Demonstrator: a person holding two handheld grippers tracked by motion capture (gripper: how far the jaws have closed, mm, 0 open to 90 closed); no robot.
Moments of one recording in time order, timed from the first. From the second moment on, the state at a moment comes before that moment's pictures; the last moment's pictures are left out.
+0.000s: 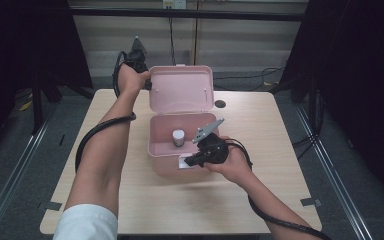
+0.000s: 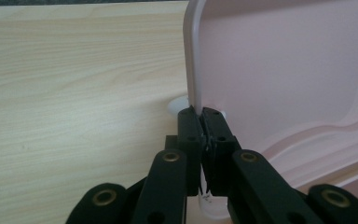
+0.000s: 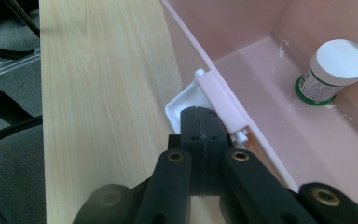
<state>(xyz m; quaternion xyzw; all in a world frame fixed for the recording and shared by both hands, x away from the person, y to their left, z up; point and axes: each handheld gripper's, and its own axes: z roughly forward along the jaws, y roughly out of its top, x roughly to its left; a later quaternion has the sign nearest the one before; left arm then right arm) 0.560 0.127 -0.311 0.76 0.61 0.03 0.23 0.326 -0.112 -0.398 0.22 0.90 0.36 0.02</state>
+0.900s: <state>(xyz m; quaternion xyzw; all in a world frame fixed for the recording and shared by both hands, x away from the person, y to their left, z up) 0.546 0.130 -0.287 0.77 0.60 0.02 0.22 0.327 -0.109 -0.396 0.23 0.91 0.35 0.02</state>
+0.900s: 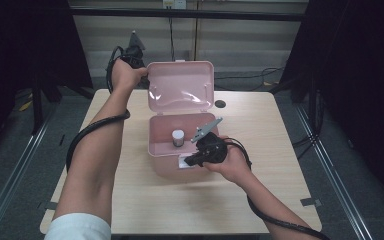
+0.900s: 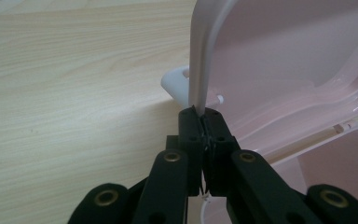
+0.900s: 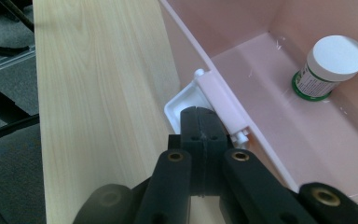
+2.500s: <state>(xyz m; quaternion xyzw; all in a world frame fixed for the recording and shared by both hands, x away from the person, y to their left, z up) 0.513 0.132 -0.272 0.79 0.57 0.03 0.22 0.326 -0.106 -0.393 0.24 0.91 0.34 0.02</state>
